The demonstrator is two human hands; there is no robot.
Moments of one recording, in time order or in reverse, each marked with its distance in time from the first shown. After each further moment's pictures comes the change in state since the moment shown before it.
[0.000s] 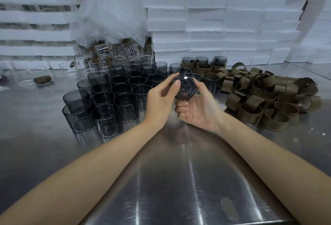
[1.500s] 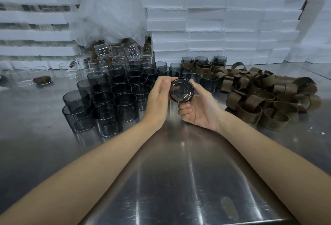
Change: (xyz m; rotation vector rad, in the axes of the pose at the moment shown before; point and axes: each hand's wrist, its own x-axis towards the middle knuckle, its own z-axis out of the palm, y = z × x) left_hand -0.001 0.002 -0.002 -0.009 -0.029 -0.052; right_hand -0.003 -0.003 -0.007 -0.102 0.061 0.025
